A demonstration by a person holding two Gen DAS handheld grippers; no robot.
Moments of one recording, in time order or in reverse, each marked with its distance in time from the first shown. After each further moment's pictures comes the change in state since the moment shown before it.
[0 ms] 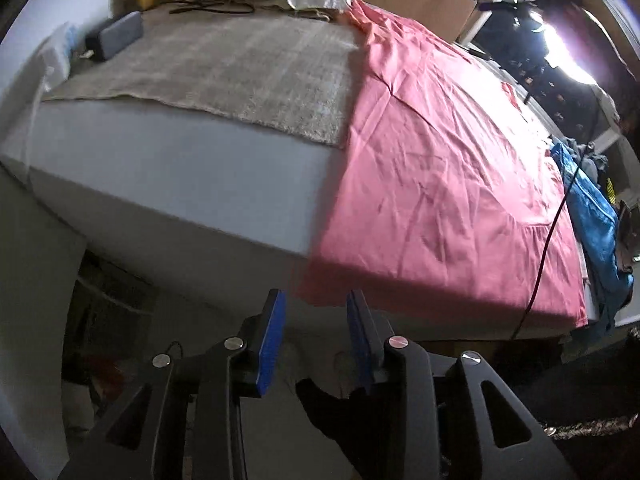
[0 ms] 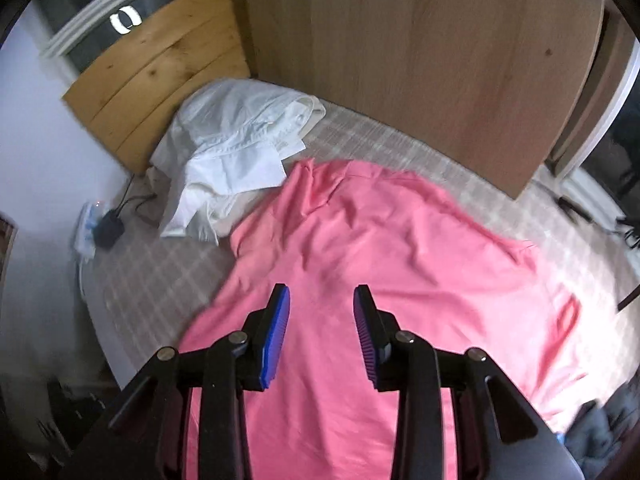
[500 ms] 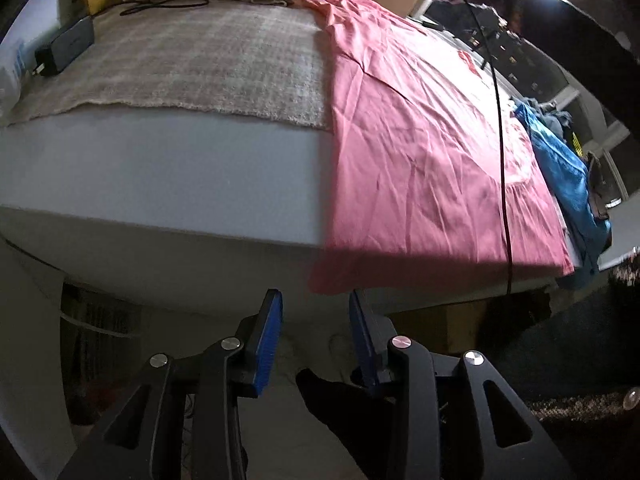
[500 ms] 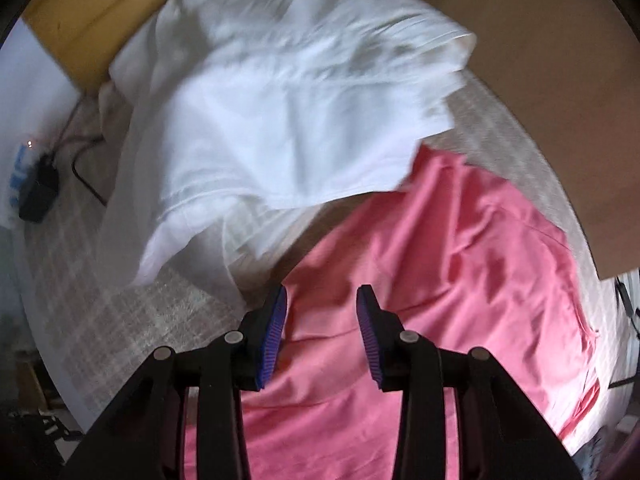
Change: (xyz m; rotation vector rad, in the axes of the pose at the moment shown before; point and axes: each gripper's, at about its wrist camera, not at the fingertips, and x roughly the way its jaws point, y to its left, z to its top) left arm 0.005 0.021 0.004 0.152 0.057 -0.119; right arm 0.166 0.117 0.050 -0.244 0.265 -0.121
